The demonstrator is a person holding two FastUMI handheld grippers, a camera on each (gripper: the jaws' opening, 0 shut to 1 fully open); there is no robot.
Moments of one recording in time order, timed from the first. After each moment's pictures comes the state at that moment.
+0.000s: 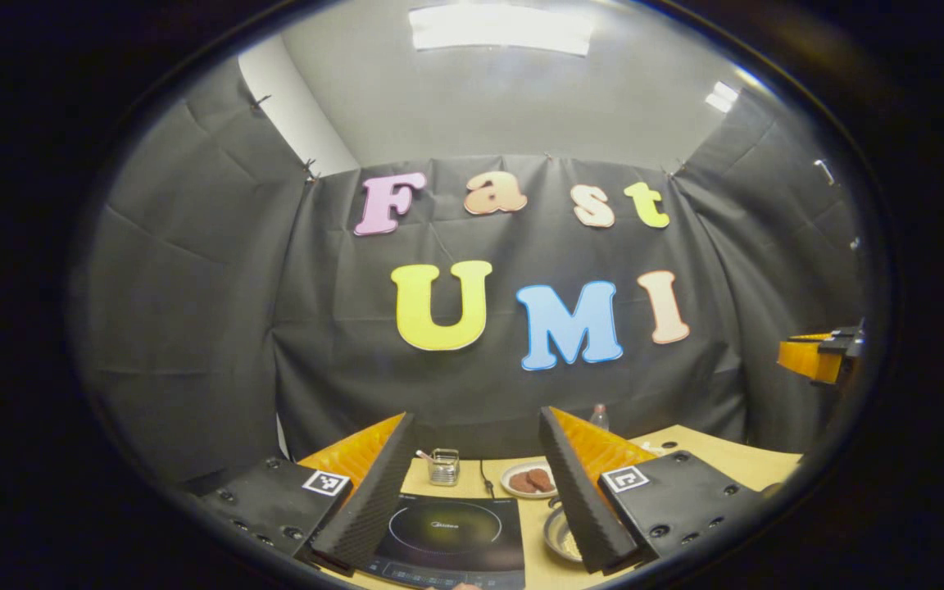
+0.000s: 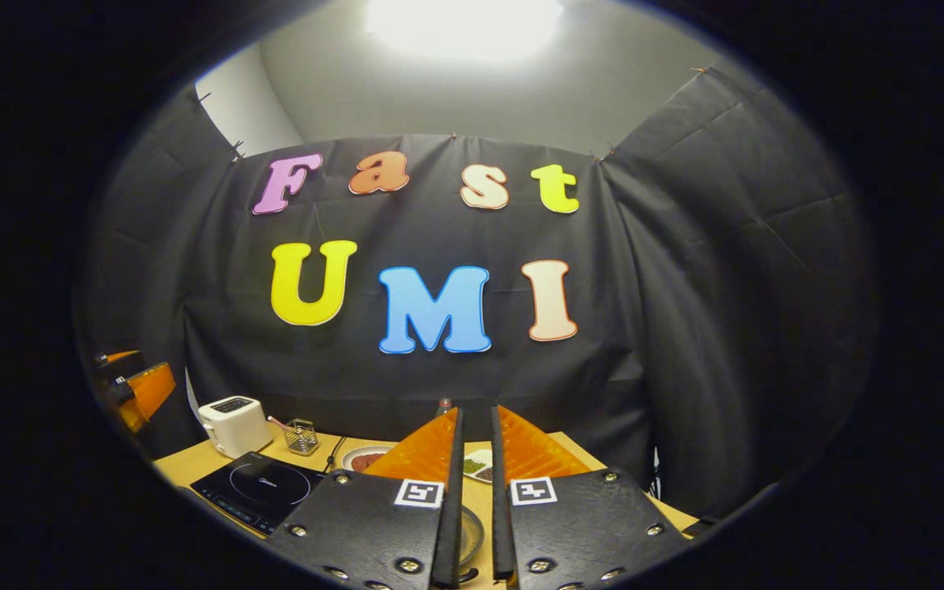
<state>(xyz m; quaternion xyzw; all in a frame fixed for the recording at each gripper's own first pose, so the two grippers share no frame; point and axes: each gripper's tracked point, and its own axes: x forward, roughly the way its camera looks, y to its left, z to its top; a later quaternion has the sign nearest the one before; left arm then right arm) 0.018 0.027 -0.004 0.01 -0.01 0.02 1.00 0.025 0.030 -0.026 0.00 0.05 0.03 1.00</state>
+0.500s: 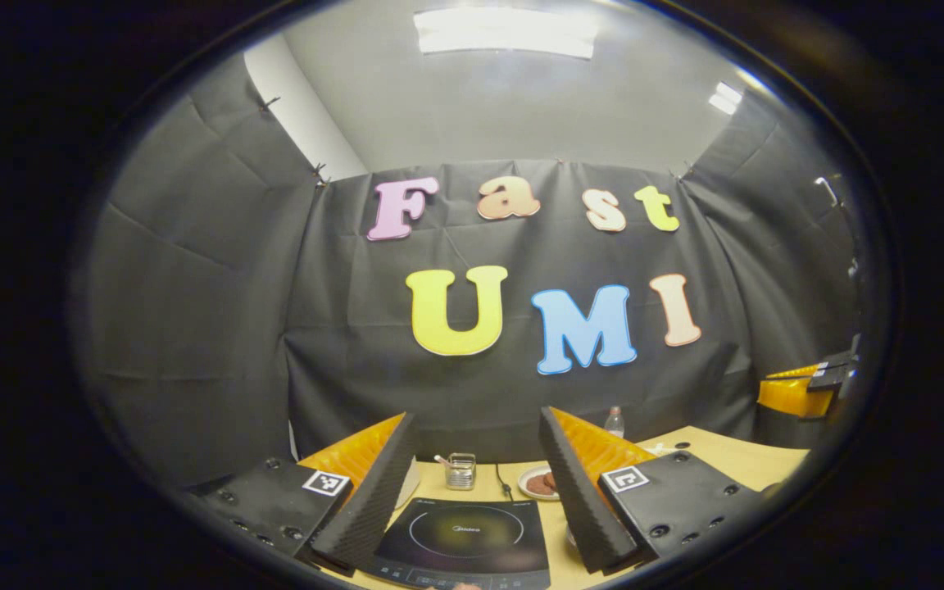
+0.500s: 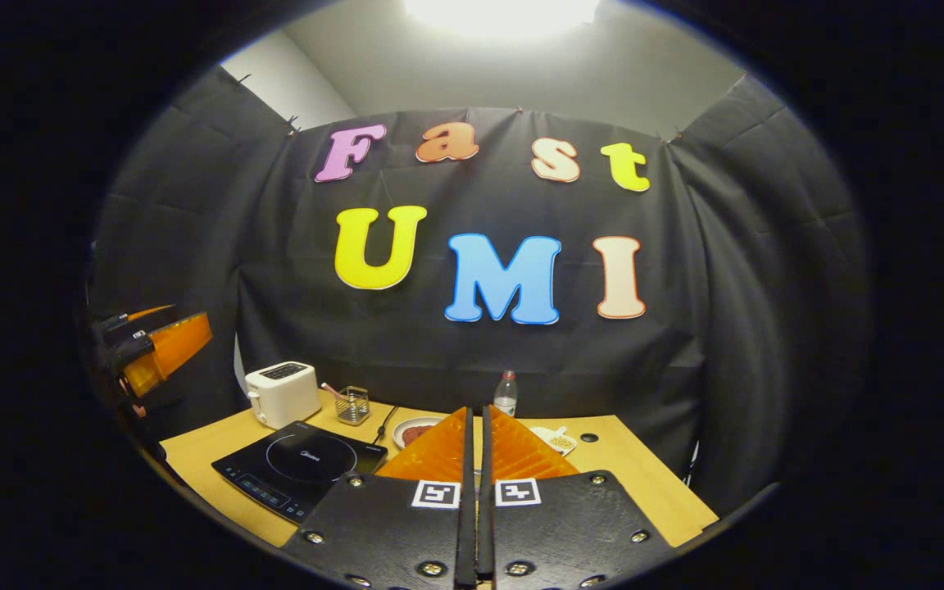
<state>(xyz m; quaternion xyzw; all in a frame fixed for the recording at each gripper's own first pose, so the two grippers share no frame) 0.013 0.071 -0.004 0.01 -0.02 0.03 1.00 0.013 0.107 -0.063 -0.02 0.10 0.13 0.99</state>
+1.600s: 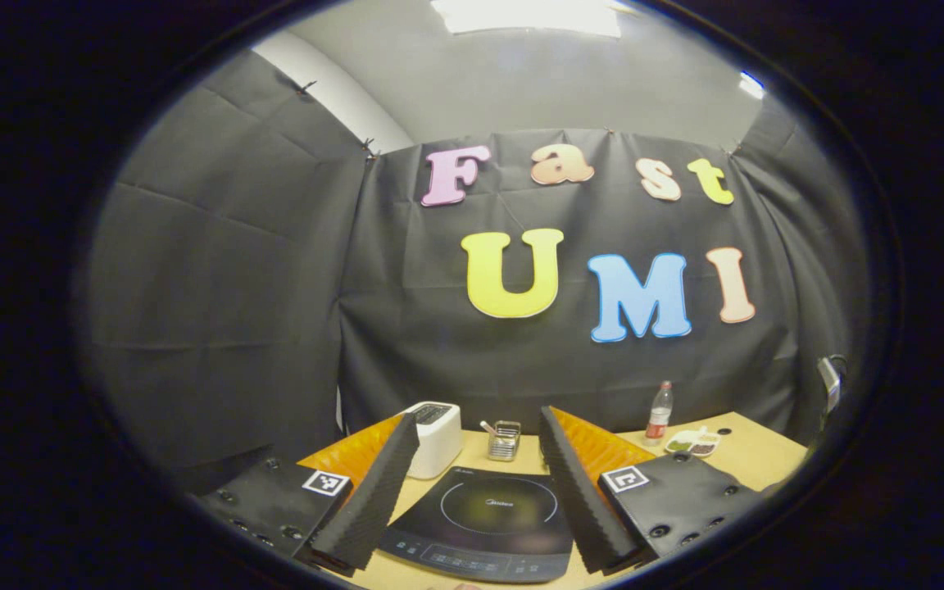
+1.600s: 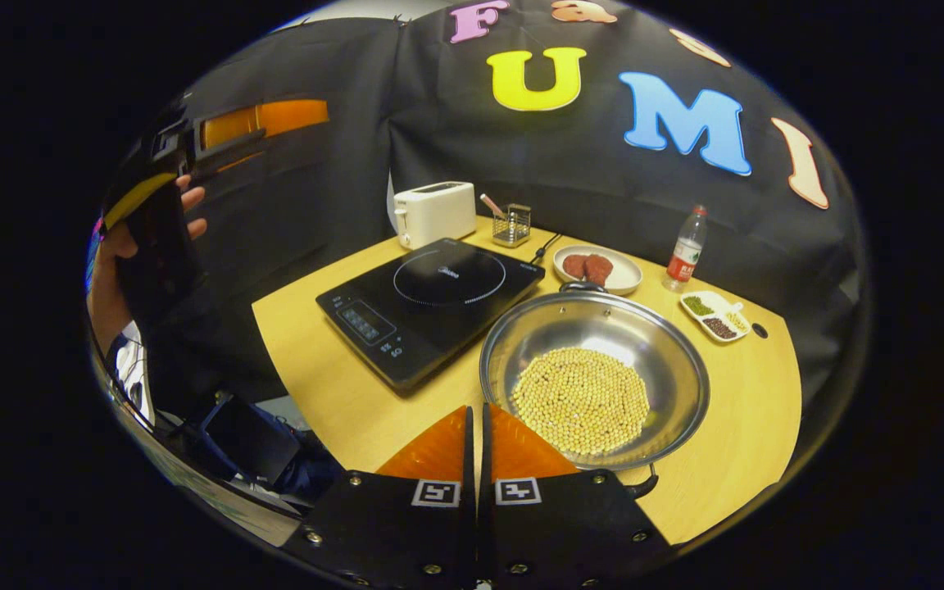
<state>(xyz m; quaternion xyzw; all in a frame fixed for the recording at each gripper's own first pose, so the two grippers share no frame) 0.008 0.085 -0.056 0.00 0.05 0.13 0.99 -0.074 0.161 -0.269 -0.09 0.37 0.41 0.83</state>
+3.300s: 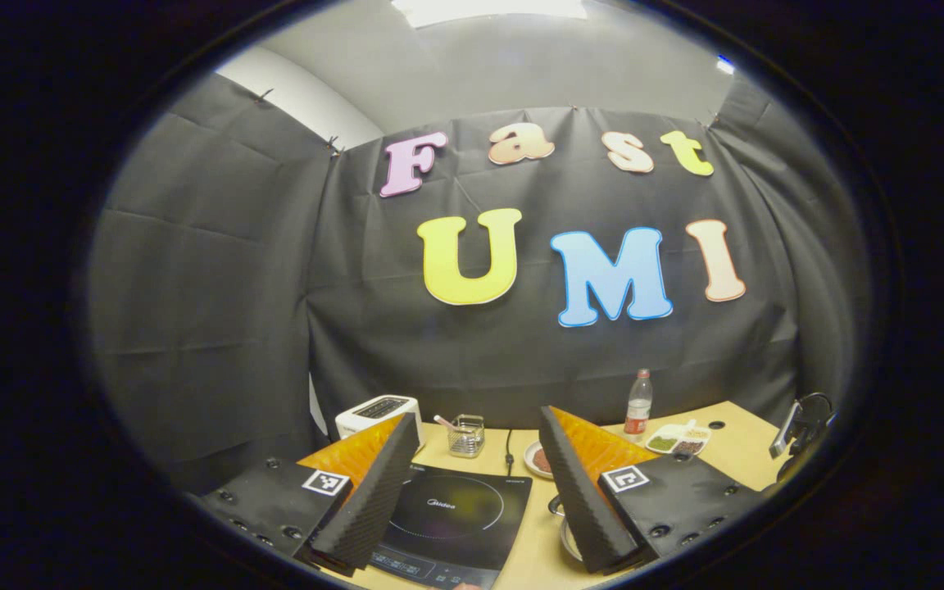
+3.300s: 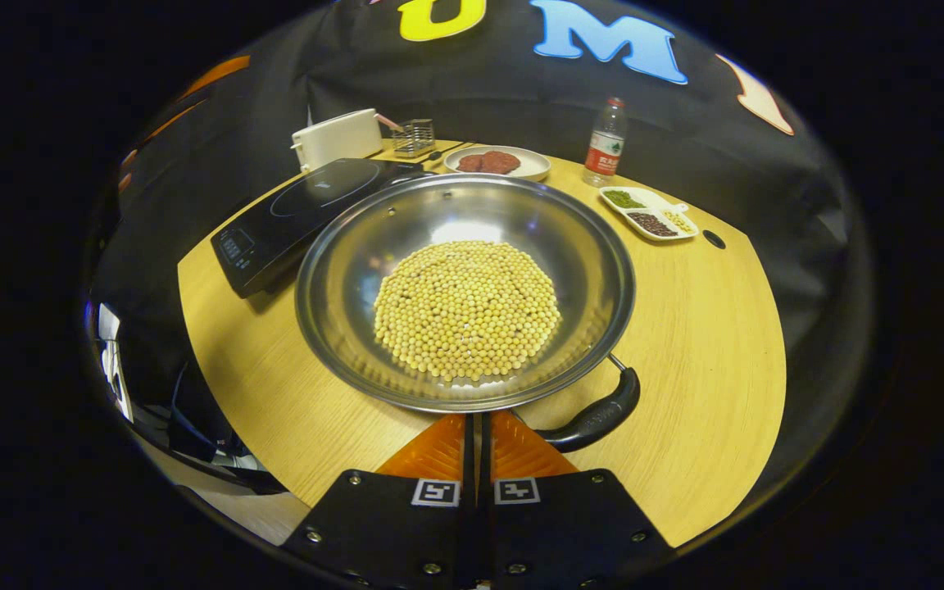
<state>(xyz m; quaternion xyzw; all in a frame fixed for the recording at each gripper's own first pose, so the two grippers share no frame) 0.074 -0.021 -0.080 0.02 0.07 0.12 0.99 0.003 0.018 -0.363 -0.12 0.49 0.31 0.81</state>
